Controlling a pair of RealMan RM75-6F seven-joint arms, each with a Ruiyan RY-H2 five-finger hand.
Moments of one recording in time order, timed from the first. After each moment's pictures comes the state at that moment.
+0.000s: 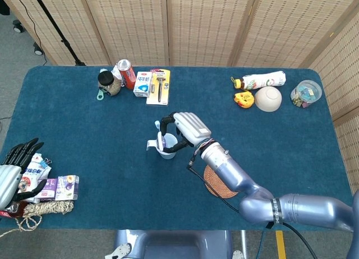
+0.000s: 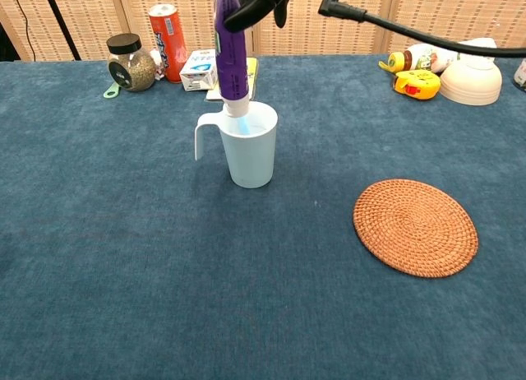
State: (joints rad) left arm -0.15 -0.86 0.01 -1.86 1.59 1.39 -0.20; right arm 1.09 -1.33 0.35 -1.79 -0.79 0.88 0.05
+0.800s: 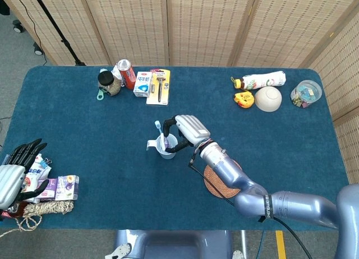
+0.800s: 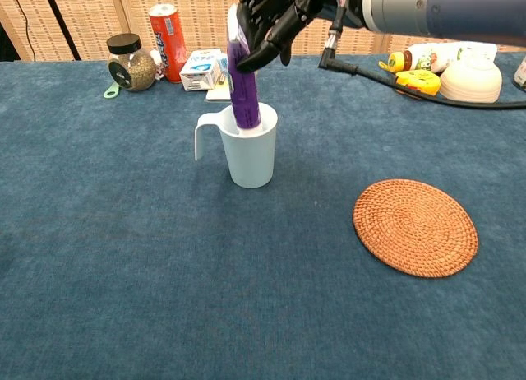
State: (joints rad) left arm -0.17 -0.86 0.01 -1.87 1.58 1.37 -0.17; right arm 1.06 -1.44 0.34 -1.62 -0.85 0.81 0.10
